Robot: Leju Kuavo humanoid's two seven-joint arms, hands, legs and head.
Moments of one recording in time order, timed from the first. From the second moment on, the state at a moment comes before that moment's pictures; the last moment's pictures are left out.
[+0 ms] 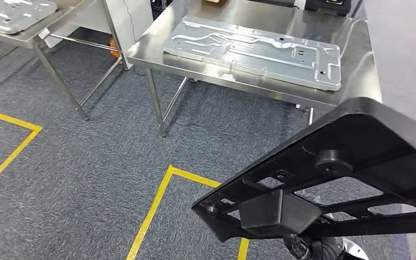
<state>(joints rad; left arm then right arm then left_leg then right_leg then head) -0.02 -0.01 1.12 -0.22 -0.80 0.07 -0.26 0.20 -0.16 0.17 -2.11 -0.19 0.40 -0.58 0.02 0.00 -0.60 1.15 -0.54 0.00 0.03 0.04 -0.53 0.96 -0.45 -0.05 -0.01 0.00</state>
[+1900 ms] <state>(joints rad) -0.03 -0.01 1.22 -0.22 -0.78 -0.05 -0.28 0.14 -0.19 0.17 -2.10 -0.15 0.39 -0.58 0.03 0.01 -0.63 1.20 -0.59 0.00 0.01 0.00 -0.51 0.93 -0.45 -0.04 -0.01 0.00</state>
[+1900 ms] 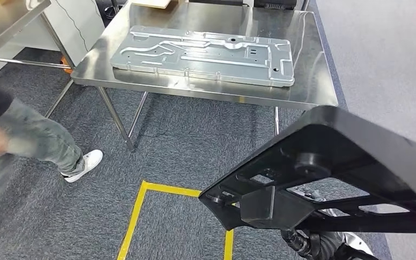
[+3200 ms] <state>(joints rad) -0.02 -0.02 1.23 -0.22 -0.80 -0.05 -0.30 0.14 -0.20 0.17 -2.10 -0.16 0.38 -0.58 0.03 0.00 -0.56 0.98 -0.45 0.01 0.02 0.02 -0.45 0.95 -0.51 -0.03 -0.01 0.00</state>
